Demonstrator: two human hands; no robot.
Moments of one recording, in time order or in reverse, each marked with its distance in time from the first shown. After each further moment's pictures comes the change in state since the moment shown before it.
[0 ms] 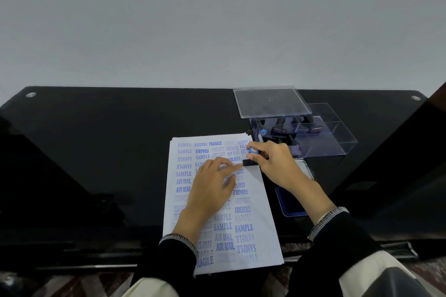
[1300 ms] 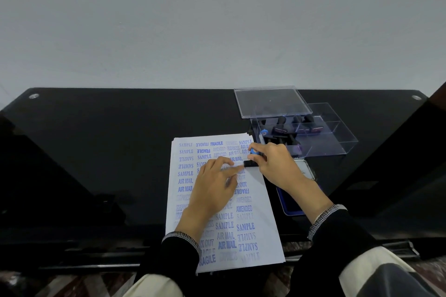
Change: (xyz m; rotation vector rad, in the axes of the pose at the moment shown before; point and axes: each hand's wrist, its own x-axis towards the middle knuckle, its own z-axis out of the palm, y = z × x) left_hand 0.000 0.001 0.000 0.058 0.001 0.017; right_hand 0.001 0.002 0.006 -0.151 -0.040 -0.004
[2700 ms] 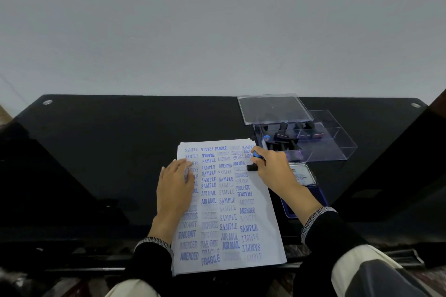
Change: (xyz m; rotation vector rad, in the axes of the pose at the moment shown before) left_hand -0.026 -0.055 -0.041 0.021 0.193 -0.418; right_hand -0.001 -0.006 0.014 0.034 0.067 0.107
